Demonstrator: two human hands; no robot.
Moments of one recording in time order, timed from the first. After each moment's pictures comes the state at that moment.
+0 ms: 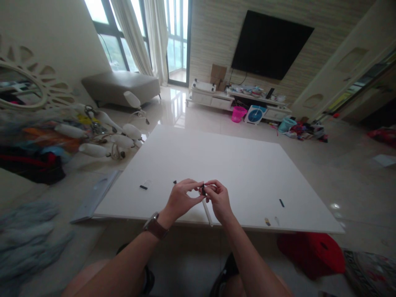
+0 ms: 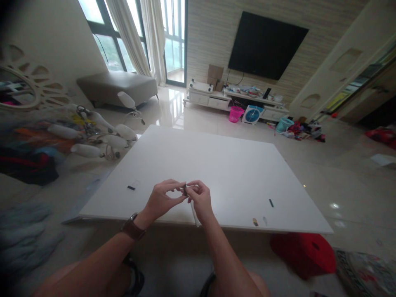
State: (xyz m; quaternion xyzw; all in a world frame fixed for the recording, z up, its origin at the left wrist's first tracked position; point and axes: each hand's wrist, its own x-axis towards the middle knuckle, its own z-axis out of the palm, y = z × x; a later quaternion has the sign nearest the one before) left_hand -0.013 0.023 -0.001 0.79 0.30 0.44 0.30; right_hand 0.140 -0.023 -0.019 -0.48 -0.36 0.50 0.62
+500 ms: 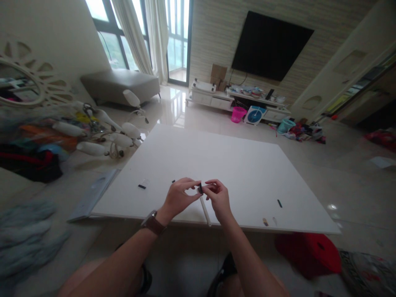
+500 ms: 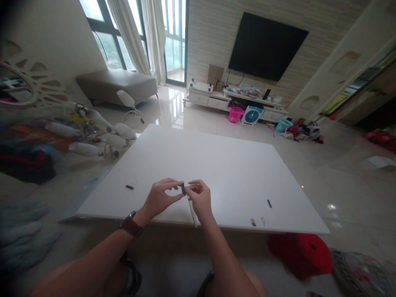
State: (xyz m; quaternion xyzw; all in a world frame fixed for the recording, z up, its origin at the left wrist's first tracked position) left_hand -0.014 0.028 -0.009 0.80 0.33 0.43 0.28; right_hand 0.146 -0.023 -0.018 -0.53 -0.38 0.46 0.60
